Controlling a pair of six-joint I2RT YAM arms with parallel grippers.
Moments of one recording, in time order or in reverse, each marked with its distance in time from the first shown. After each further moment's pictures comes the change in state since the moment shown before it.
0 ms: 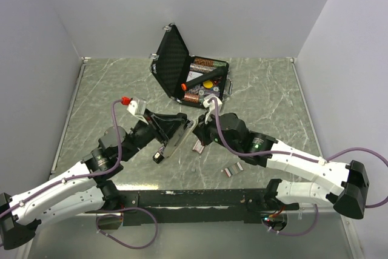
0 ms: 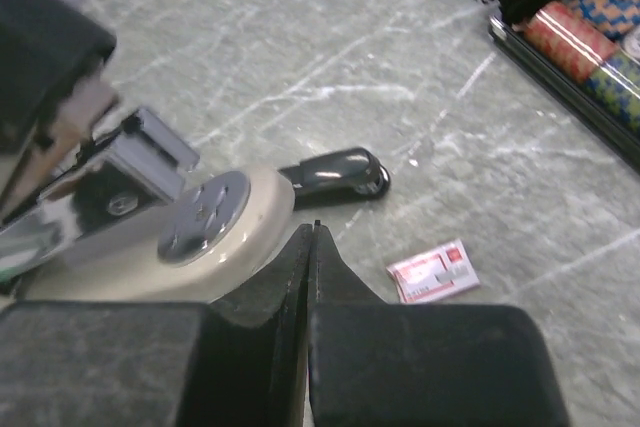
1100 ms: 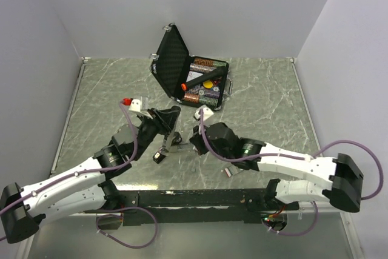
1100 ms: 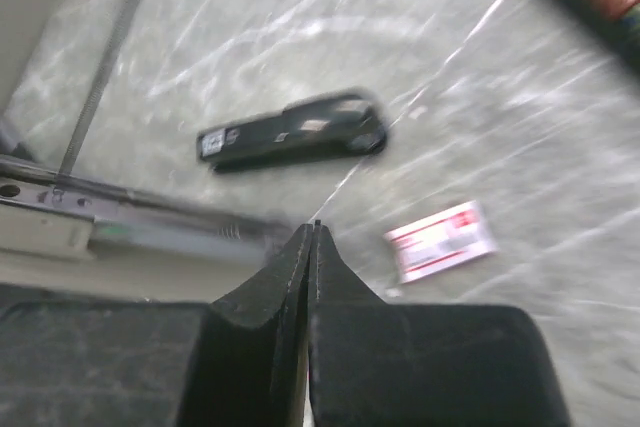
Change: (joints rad) left arm 0.000 0.122 -0.043 0.097 -0.287 0.000; right arm 0.062 0.086 -0.116 0.093 0.018 0.026
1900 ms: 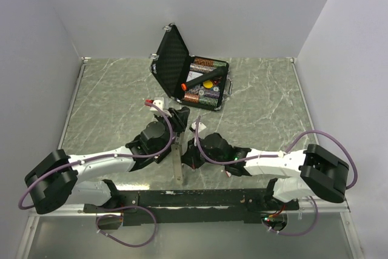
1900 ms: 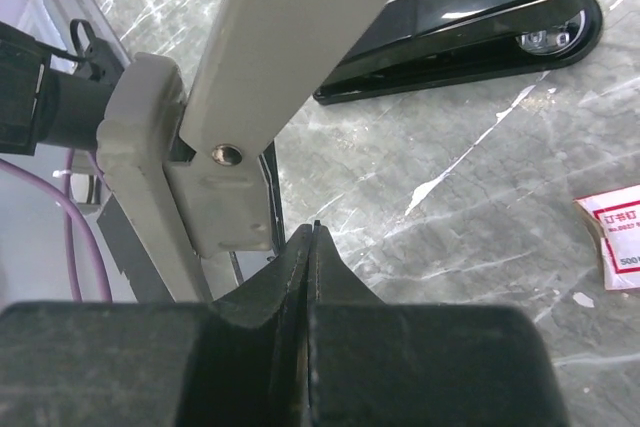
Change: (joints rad) left arm 0.005 0.406 -0.047 0.354 -0.118 -0.002; right arm -0.007 0.165 -0.205 0.386 -0.294 0.250
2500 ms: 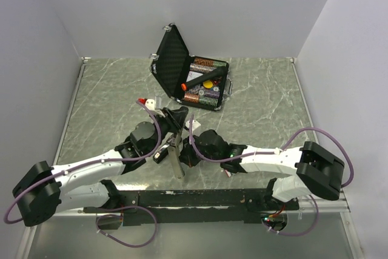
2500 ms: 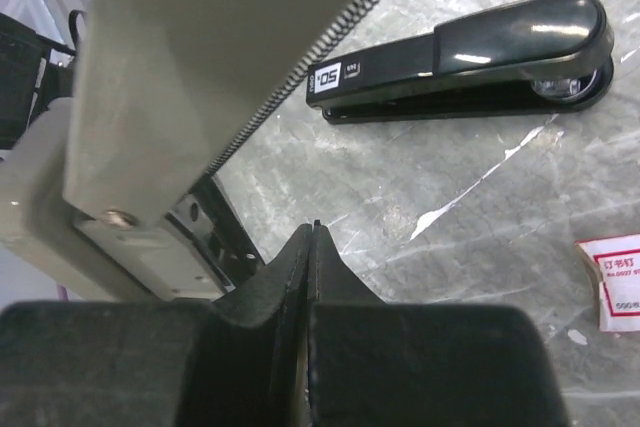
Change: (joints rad) left arm 0.036 -0.165 -0.019 -0.084 0.144 -0.021; right arm 0.000 0.044 0.082 -0.044 -0.017 -0.079
